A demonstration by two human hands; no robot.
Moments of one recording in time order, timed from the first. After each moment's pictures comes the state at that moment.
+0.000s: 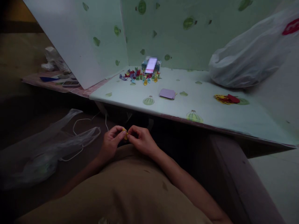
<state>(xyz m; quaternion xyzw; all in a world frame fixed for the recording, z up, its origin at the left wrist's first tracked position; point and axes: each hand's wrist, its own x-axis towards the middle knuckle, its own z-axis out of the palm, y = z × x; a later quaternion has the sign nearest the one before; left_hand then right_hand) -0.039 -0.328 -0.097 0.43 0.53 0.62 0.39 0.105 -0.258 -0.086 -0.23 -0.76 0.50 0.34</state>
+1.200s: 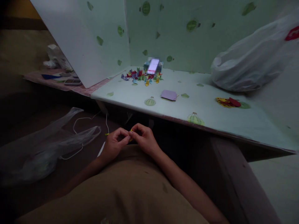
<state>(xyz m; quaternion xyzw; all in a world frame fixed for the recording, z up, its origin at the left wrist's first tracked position) -0.037 -0.329 -0.103 0.53 0.56 0.56 0.29 0.105 -0.251 -0.096 -0.24 -0.68 0.57 0.38</state>
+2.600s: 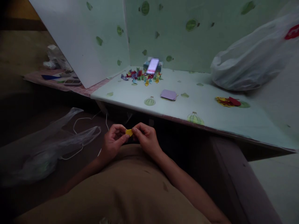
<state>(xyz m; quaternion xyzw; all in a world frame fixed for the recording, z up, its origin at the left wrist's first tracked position) -0.038 -0.332 -0.100 0.51 0.53 0.61 0.30 0.109 -0.256 -0.091 -0.24 -0.69 0.52 0.45</state>
